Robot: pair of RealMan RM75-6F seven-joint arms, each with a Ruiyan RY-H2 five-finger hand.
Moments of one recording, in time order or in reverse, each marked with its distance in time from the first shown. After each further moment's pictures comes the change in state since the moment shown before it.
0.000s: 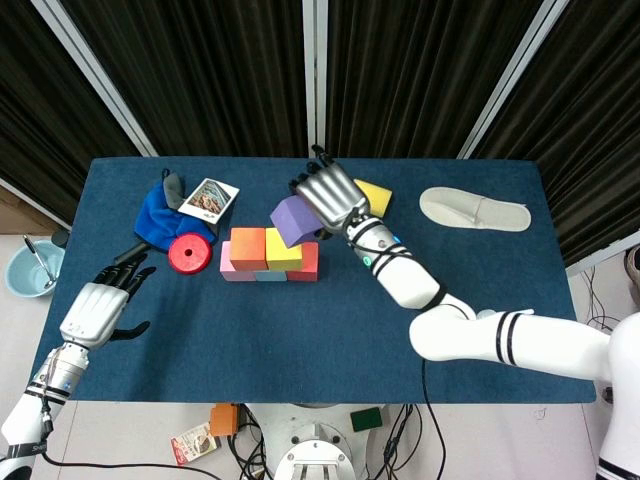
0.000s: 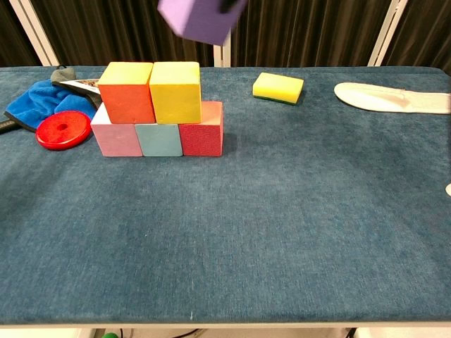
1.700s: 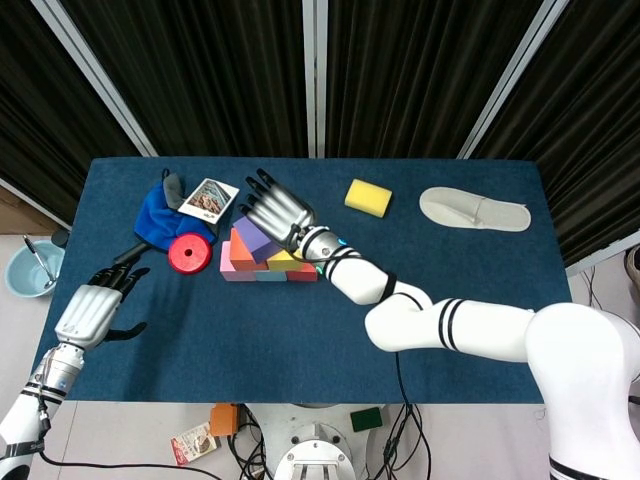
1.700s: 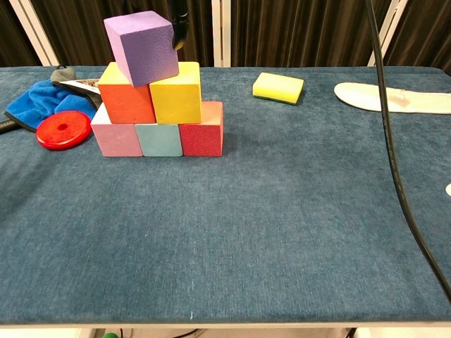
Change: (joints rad) left arm 0.012 -0.019 -0.001 0.053 -0.012 -0.015 -0.087; right arm 0.217 -0.117 -0.137 0.194 -0.062 -0.167 0.010
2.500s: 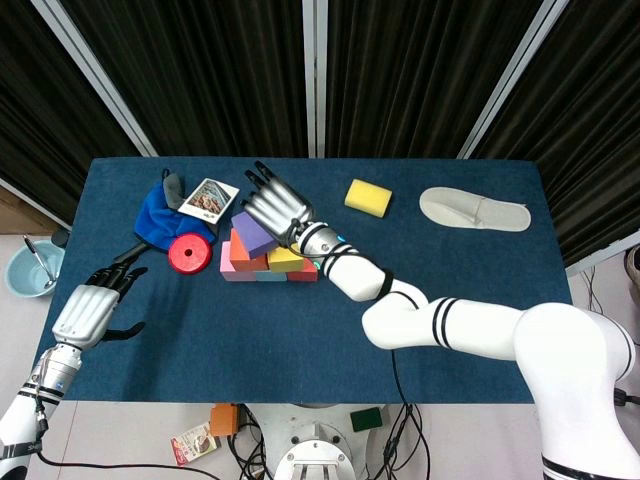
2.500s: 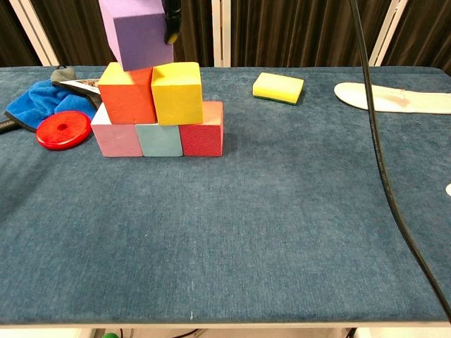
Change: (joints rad) left arm 0.005 0.004 0.000 0.004 0.009 0.011 -0.020; right arm -0.001 -0.035 -0.008 0.039 -0.025 0.063 0.085
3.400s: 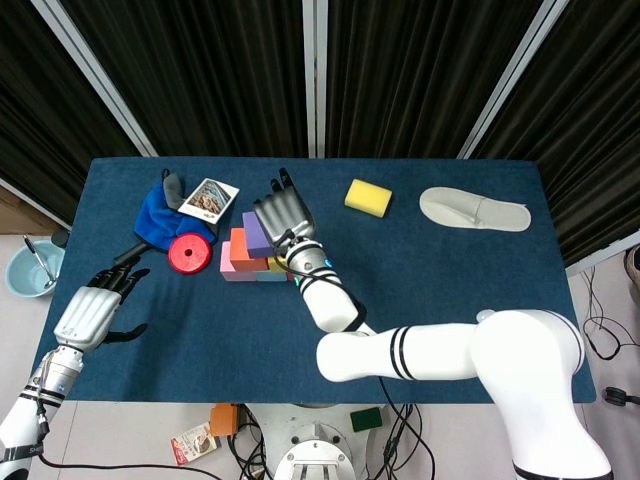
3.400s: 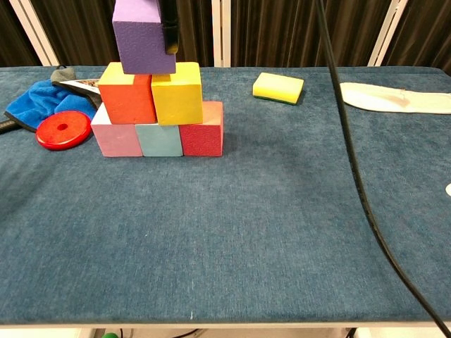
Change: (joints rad) left arm 0.007 -0.008 0.004 0.001 0.014 0.013 -0.006; right arm 0.137 -0.092 0.081 -0.129 0.632 0.349 -0.369
